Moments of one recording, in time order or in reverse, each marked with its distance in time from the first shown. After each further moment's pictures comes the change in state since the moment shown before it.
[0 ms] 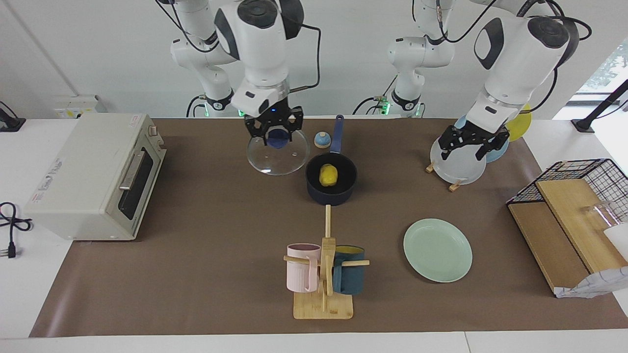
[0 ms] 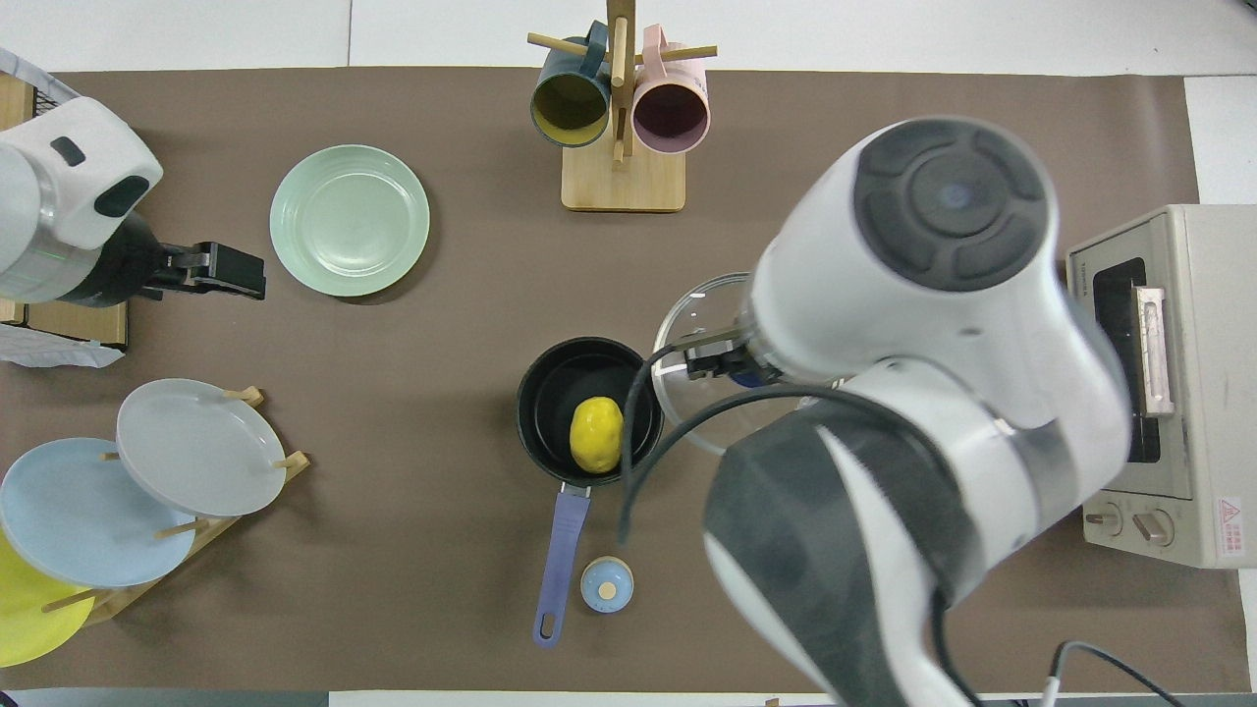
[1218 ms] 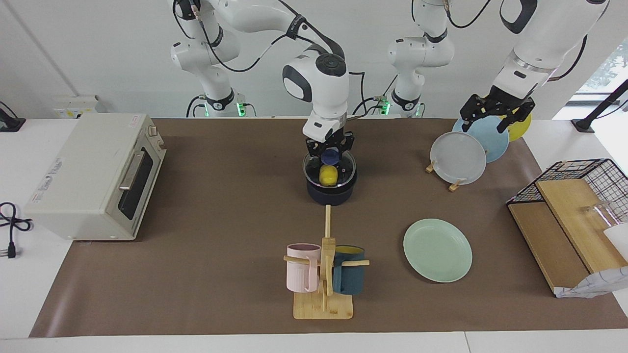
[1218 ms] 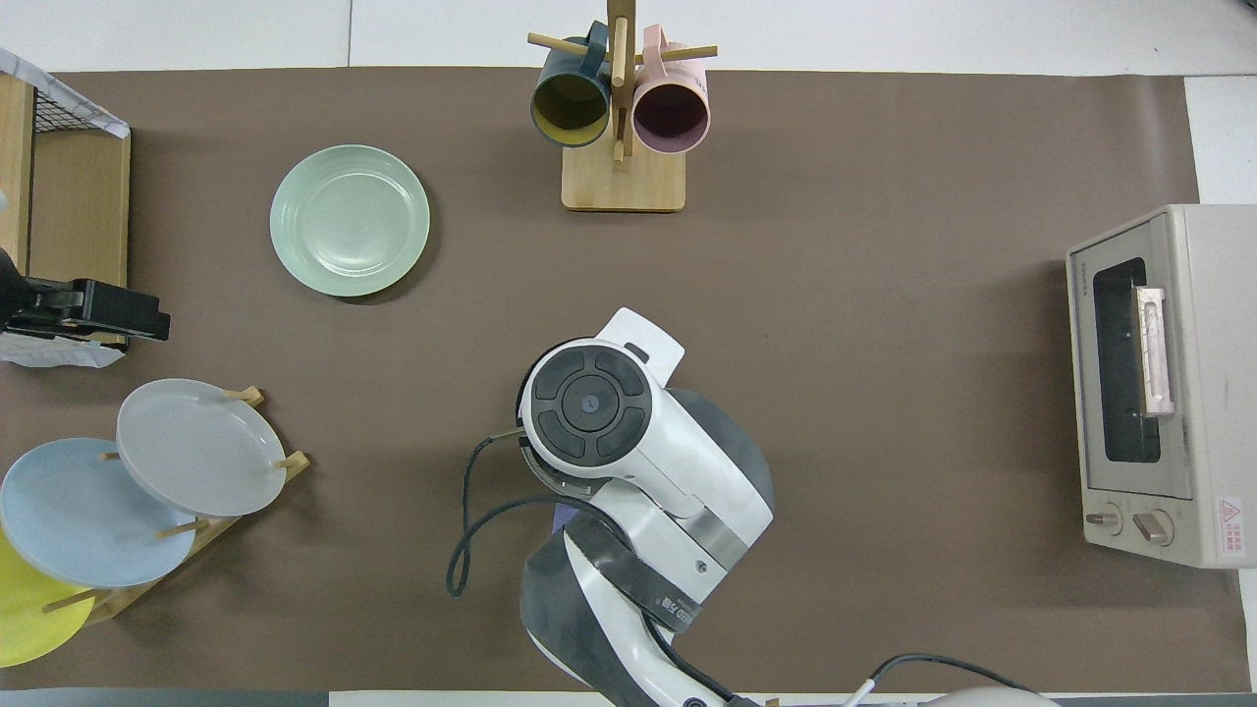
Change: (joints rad) left arm 0.015 -0.077 0.033 0.057 0.001 -0.172 0.038; right arm 0.179 0.139 -0.001 -0.193 -0.061 0.354 0.195
